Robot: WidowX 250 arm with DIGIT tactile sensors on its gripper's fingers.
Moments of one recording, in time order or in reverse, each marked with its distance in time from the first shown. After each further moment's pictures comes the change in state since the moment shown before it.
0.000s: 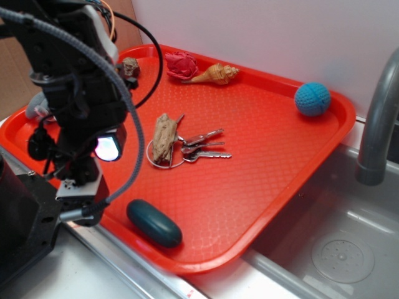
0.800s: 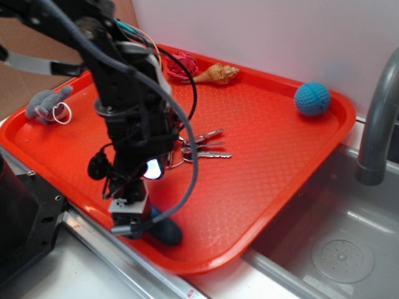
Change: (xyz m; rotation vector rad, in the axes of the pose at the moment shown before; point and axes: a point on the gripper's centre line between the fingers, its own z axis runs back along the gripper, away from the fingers) arm 0.023 0.029 -0.053 -0.014 0.020 -0.076
